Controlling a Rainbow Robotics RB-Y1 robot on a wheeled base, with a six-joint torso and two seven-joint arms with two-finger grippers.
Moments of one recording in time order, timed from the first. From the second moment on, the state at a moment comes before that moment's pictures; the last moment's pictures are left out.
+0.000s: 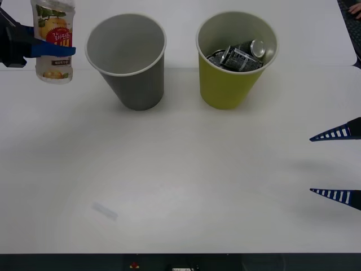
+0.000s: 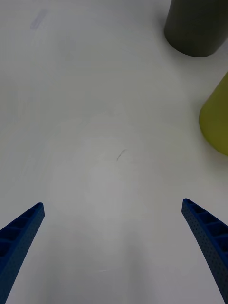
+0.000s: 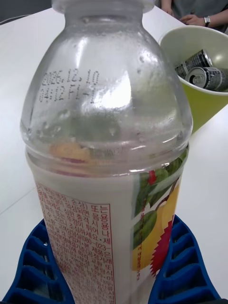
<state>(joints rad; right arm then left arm) 0.26 -1.13 -0.26 -2.01 1.31 -1.13 -0.09 -0.51 1.11 0.05 -1.81 -1.58 -1.12 1.17</state>
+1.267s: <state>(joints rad) 0.26 -1.13 -0.26 -2.01 1.31 -1.13 -0.09 -1.04 0.78 -0.24 -1.45 -1.96 -1.26 1.21</state>
